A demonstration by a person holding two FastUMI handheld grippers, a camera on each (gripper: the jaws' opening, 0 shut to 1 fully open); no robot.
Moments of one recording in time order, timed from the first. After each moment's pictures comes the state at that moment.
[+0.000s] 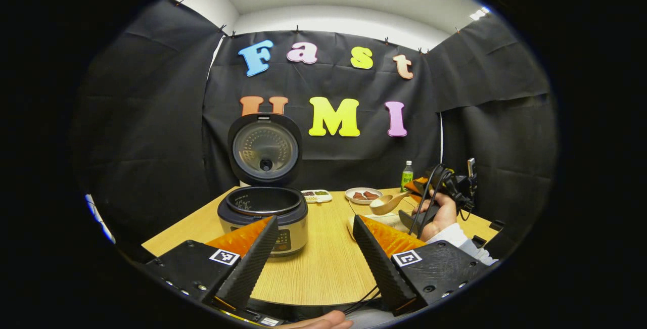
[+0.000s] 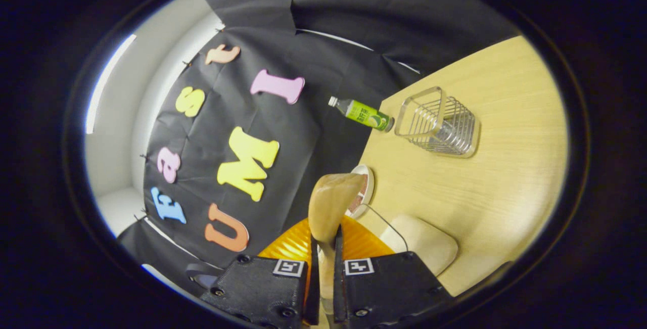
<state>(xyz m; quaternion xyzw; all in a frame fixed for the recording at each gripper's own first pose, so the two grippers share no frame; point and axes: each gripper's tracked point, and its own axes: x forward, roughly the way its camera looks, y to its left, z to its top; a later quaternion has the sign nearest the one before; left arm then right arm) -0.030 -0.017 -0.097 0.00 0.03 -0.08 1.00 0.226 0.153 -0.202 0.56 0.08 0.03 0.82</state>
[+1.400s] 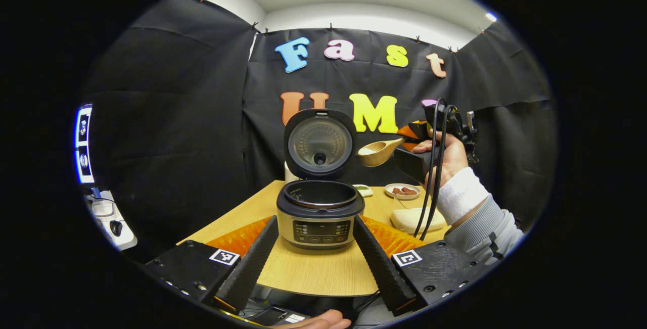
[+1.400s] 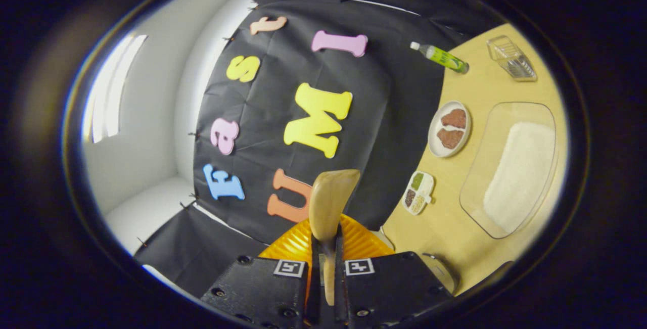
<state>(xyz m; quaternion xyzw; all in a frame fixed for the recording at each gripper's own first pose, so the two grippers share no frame) -0.045 0.099 -0.110 -0.01 0.06 0.01 1.00 0.195 0.394 -0.060 0.52 0.09 0.19 0.83</state>
